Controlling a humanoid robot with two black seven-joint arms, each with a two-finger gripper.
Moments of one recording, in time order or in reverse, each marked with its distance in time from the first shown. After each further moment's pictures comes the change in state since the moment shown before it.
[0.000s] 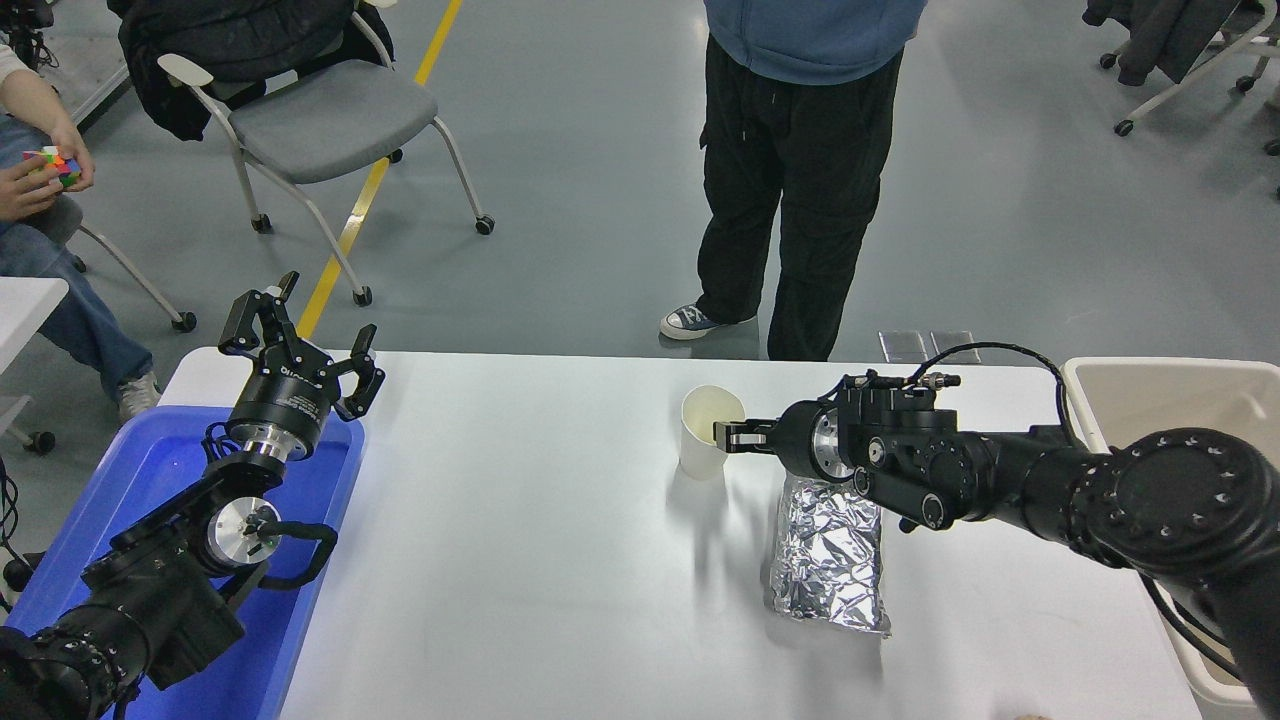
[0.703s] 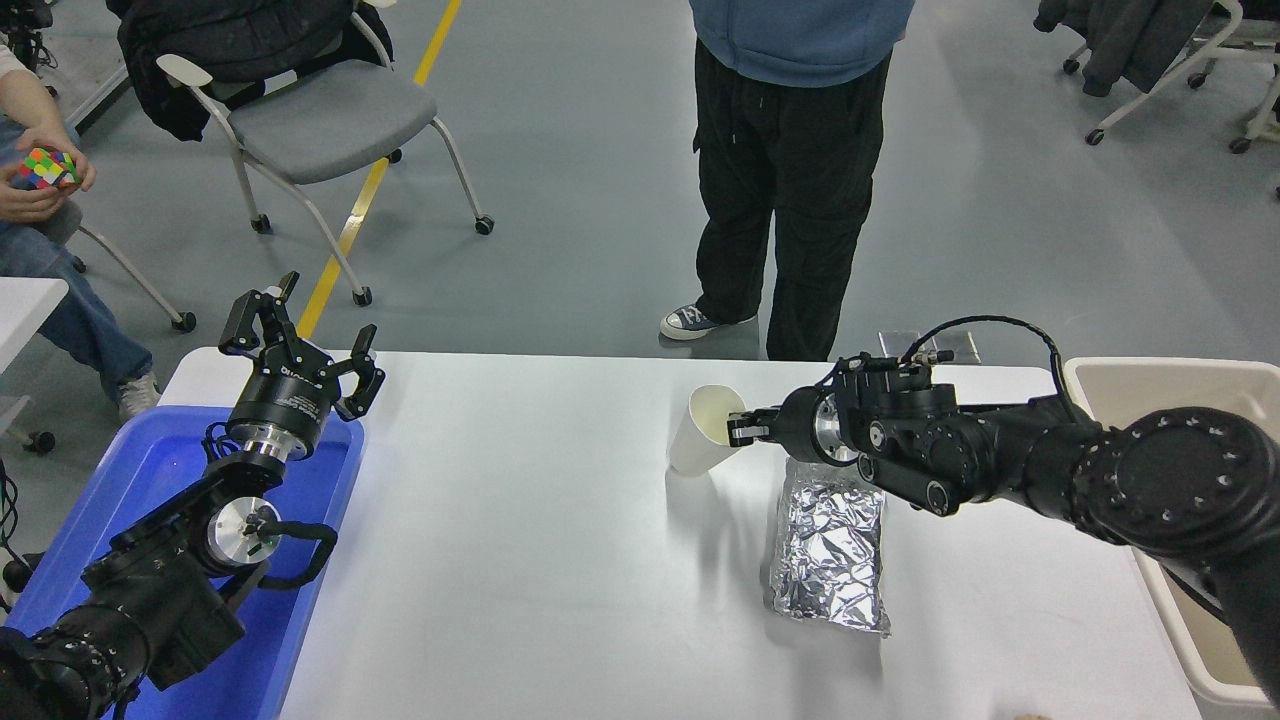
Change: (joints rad) left arm 0.000 0.000 0.000 0.000 0.000 0.000 0.001; right arm 0.149 0.000 -0.084 0.057 -0.006 0.057 0.002
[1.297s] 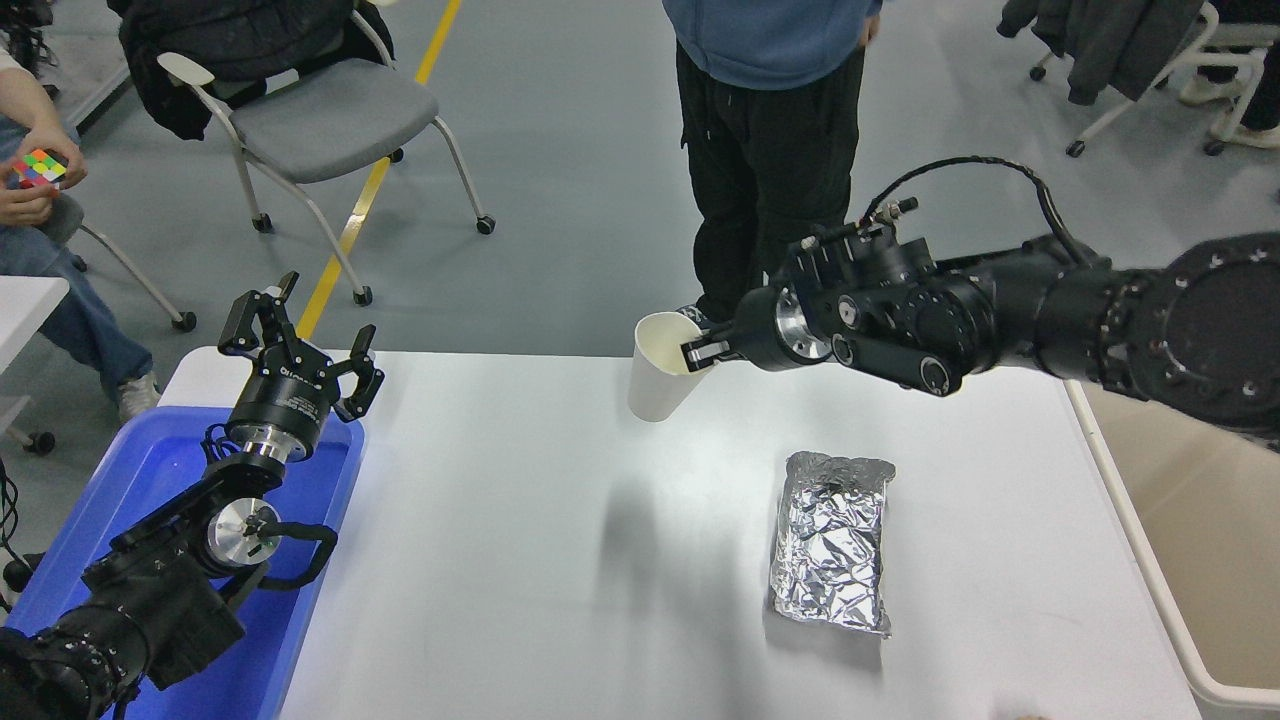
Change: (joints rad) left arm 0.000 0.000 0.000 0.000 0.000 0.000 -0.001; right arm 0.454 -0.002 -0.150 0.320 0.101 0.123 0.027
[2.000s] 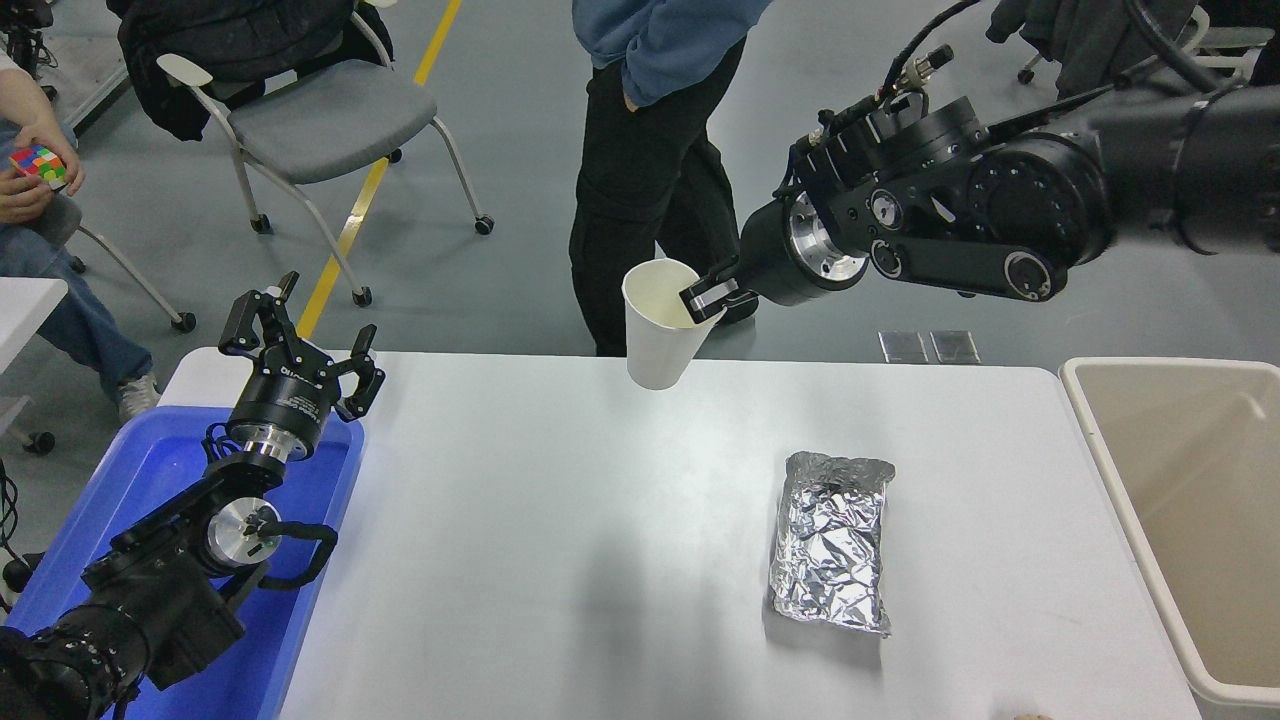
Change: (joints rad) left arm 0.000 0.000 0.000 0.000 0.000 0.000 0.000; right arm 0.281 -0.092 -0.061 0.233 0.007 0.019 0.013
